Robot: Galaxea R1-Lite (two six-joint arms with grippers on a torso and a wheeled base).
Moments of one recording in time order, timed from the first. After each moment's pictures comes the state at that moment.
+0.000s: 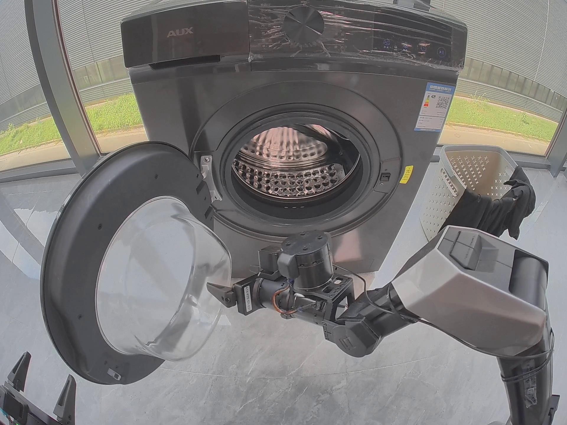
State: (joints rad) left arm 0.00 0.02 -0.02 0.00 0.00 0.00; right arm 0.82 2.40 -1.31 -0.84 0.10 0.23
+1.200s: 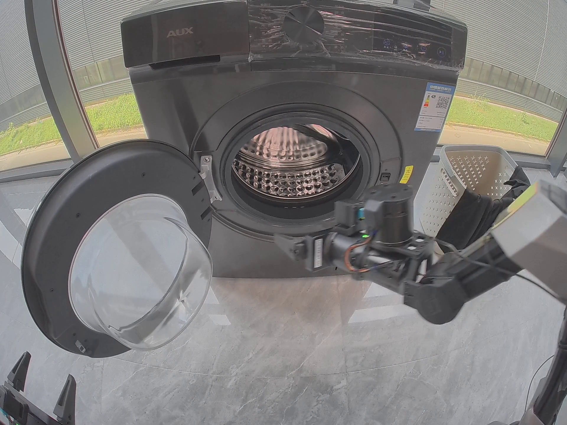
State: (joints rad) left arm 0.00 0.02 -0.02 0.00 0.00 0.00; right arm 0.68 2.10 -1.06 -0.82 -0.04 0.19
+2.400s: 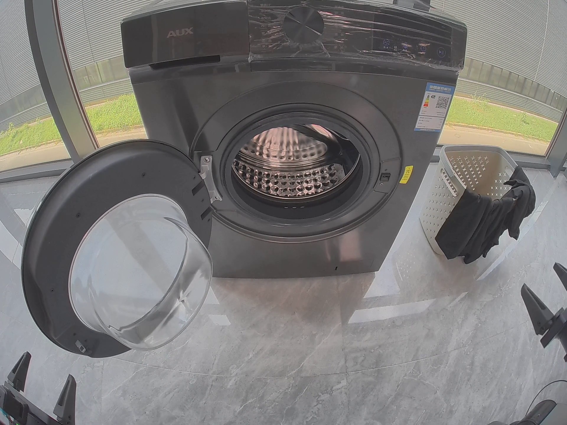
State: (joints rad) left arm 0.00 0.02 -0.02 0.00 0.00 0.00; right arm 0.15 0.70 -0.07 -0.66 -0.01 -0.06
